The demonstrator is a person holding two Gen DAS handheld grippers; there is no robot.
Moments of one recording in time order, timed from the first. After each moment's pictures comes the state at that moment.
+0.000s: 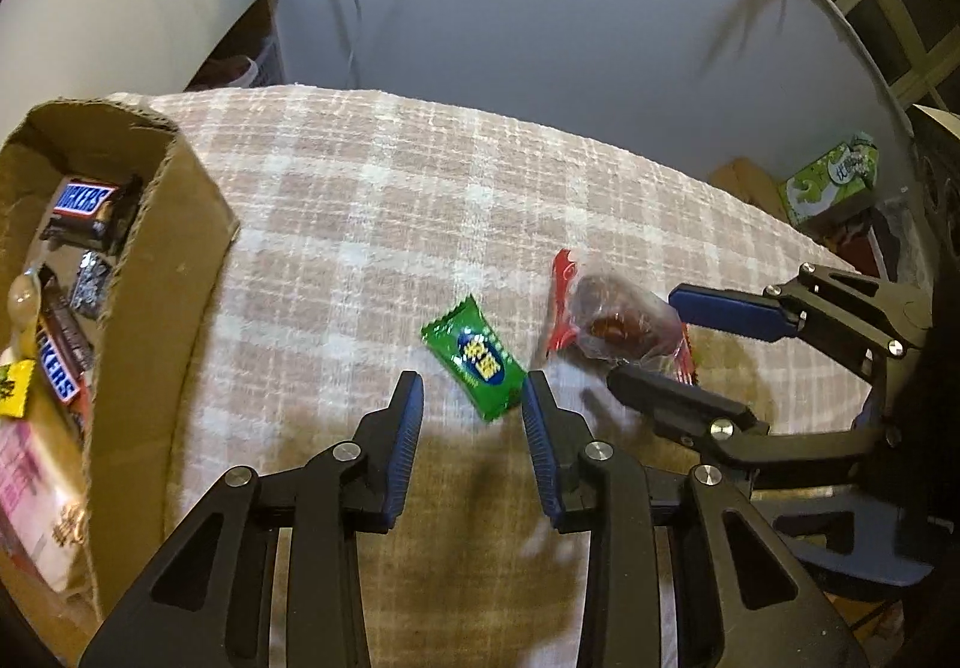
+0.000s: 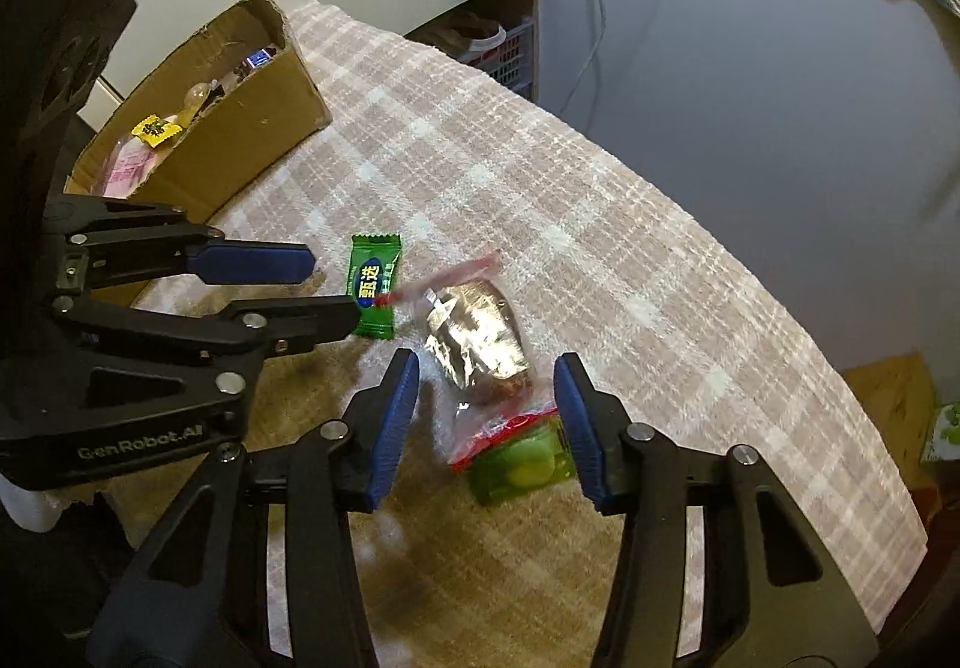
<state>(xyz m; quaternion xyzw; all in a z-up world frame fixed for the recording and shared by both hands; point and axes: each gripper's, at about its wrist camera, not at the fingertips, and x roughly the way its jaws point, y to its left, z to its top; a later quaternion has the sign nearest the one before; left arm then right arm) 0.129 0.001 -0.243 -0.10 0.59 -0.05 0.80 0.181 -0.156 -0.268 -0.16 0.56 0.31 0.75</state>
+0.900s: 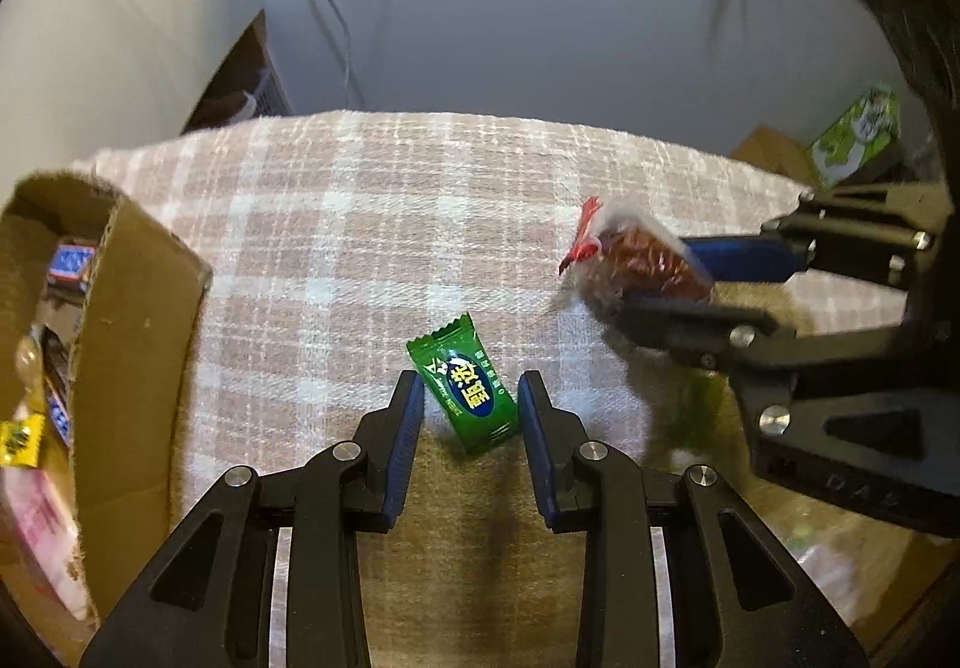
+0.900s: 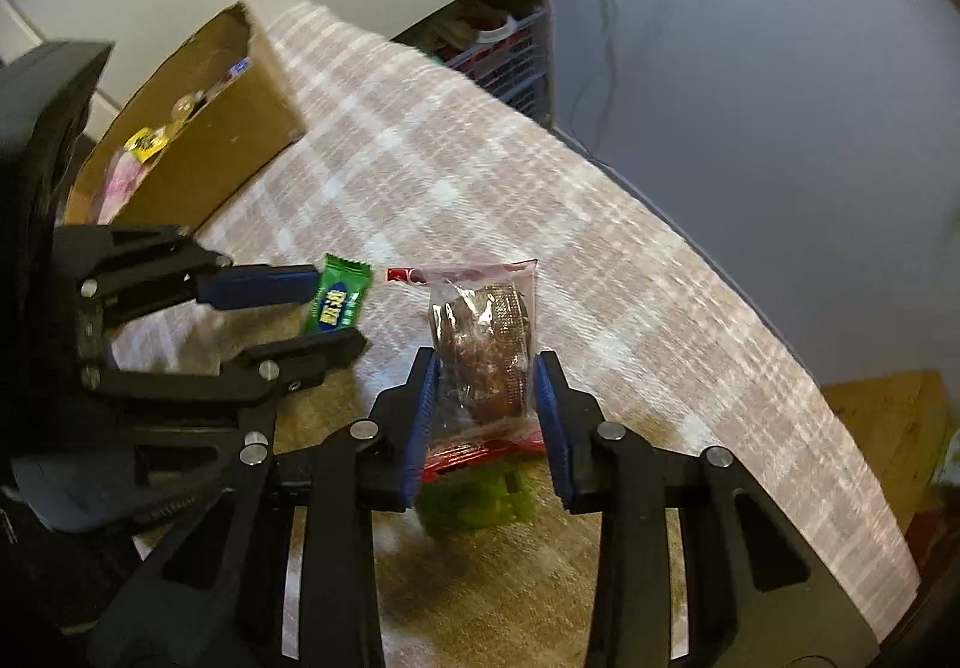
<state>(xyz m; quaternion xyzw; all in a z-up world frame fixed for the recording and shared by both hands) 0.142 -0.032 -0.251 0.00 0.58 -0.03 0.81 0.214 -0.167 -0.282 -0.14 0.58 0.33 0.73</state>
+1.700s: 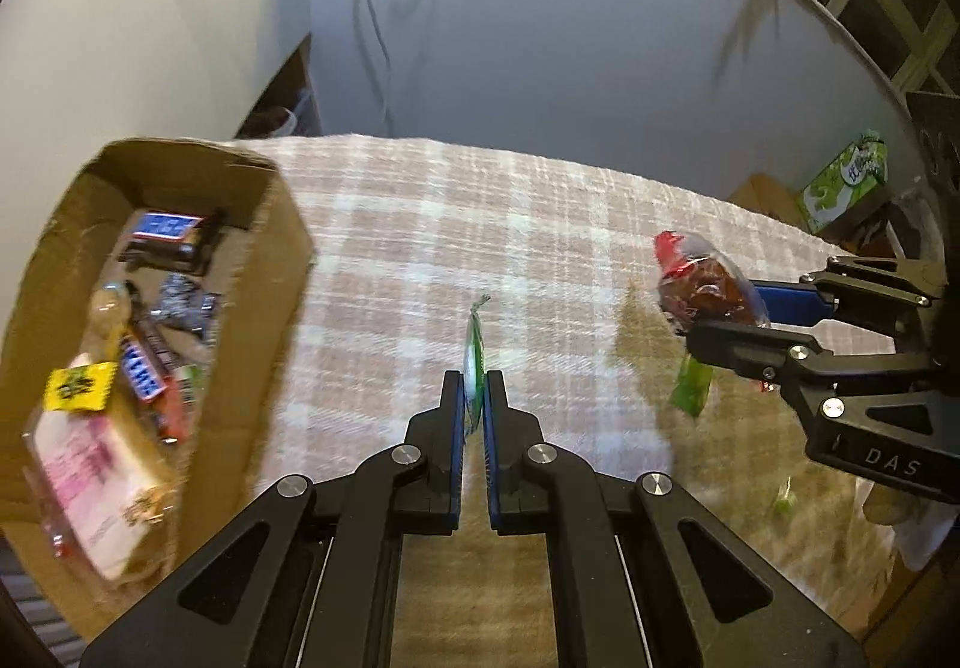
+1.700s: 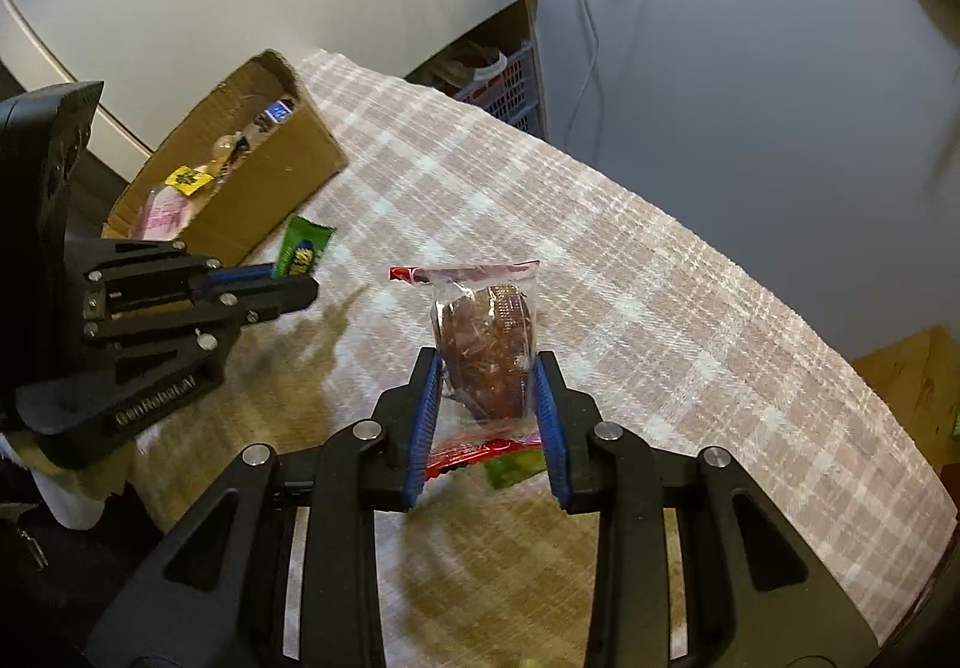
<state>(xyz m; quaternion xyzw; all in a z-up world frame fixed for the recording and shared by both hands) 0.104 0.022 -0.214 -0.05 0.54 -0.02 0.84 0.177 -0.176 -0.245 -0.10 0.55 0.31 0.77</state>
